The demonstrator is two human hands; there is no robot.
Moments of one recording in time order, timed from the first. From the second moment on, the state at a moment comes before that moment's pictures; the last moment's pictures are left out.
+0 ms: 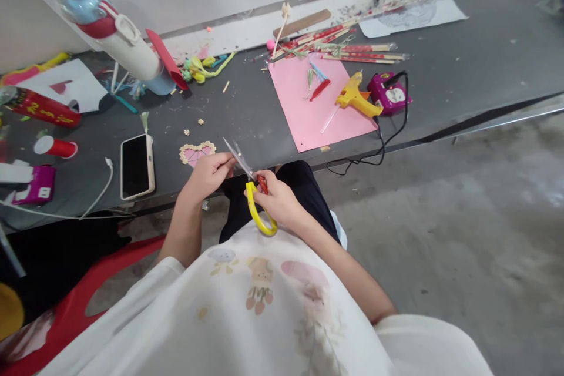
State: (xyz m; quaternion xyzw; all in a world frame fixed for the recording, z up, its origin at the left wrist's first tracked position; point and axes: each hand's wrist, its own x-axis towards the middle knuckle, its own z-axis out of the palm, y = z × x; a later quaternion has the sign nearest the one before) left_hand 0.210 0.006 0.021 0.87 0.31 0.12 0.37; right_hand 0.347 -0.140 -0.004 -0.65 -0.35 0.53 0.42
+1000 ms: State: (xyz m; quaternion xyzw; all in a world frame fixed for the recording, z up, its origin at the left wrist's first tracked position) left_hand 0.210 0.005 0.018 0.87 0.31 0.12 0.37; right_hand 0.345 -0.137 -0.025 -0.62 -0.32 0.55 0.46
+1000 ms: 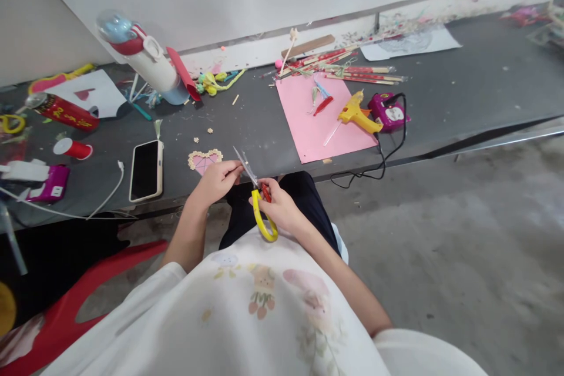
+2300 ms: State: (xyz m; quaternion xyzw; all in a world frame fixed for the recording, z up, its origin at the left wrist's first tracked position) left_hand 0.217 -0.001 0.016 0.86 0.31 0.12 0.38; right_hand 0.346 -0.135 -0.005 -0.58 -0.26 0.60 0.49
